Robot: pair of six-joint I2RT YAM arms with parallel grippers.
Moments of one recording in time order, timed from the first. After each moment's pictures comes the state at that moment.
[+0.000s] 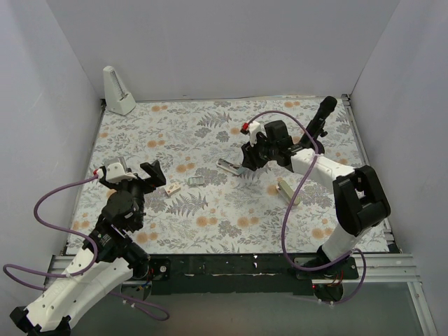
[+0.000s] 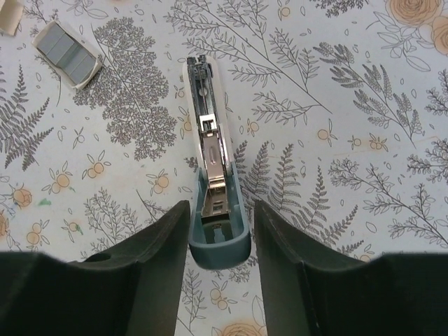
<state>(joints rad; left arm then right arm) -0.68 0.41 0.56 -0.16 -0.80 -0.32 0.51 1.66 1.07 -0.13 -0.40 -0.19</state>
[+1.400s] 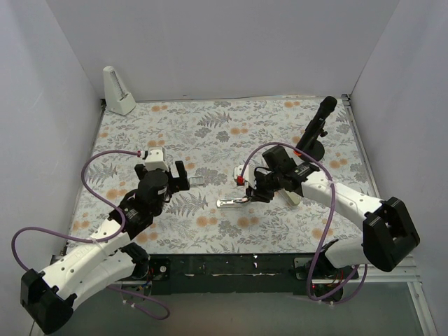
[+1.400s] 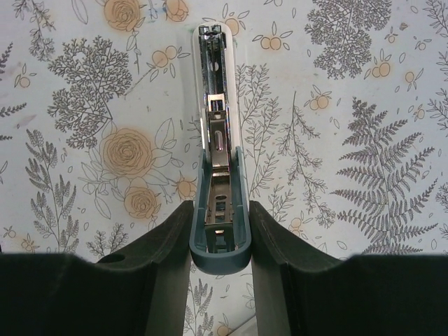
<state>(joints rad) -0.68 0.77 0.59 -0.22 -0.56 -0.40 0.68 1.37 0.91 -0.51 -0.49 -0.75</state>
